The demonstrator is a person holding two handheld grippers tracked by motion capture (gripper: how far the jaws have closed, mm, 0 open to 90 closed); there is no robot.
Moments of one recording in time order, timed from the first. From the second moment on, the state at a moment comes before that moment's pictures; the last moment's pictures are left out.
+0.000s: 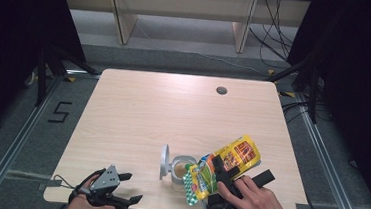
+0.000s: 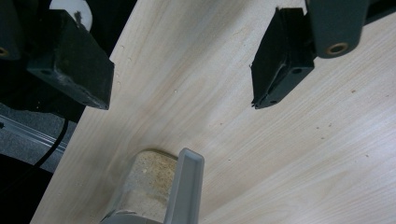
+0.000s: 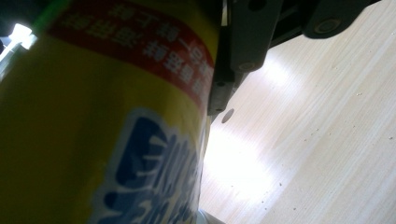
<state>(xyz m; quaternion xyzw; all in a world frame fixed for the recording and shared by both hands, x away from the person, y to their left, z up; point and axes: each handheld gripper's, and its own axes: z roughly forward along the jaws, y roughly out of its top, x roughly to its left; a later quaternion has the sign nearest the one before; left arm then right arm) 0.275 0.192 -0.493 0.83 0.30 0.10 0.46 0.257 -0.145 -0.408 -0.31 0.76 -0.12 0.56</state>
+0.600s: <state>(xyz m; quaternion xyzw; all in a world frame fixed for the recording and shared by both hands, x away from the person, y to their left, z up) 0.276 0.193 -0.493 0.83 0.30 0.10 0.46 0.258 -0.145 -0.409 -0.31 0.76 -0.11 0.56</state>
